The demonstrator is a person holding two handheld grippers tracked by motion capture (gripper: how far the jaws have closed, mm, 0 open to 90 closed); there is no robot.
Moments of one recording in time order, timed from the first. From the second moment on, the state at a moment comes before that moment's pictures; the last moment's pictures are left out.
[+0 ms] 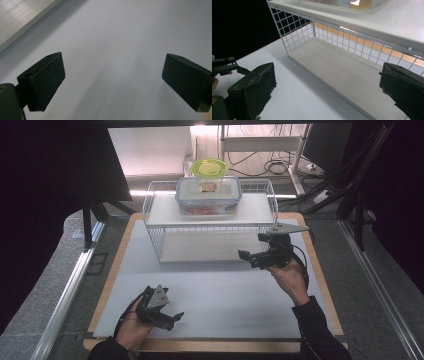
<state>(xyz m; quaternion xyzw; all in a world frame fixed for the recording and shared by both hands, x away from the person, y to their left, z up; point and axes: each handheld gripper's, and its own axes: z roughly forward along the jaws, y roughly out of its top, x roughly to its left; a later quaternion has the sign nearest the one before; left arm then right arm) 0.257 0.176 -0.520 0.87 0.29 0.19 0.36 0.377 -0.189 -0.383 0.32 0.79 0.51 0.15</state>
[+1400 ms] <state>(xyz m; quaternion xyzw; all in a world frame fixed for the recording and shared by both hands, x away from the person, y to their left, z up) 0.256 0.174 -0.523 0.87 0.29 0.19 0.36 0.304 -0.216 -0.479 0.32 0.83 0.42 0.20</state>
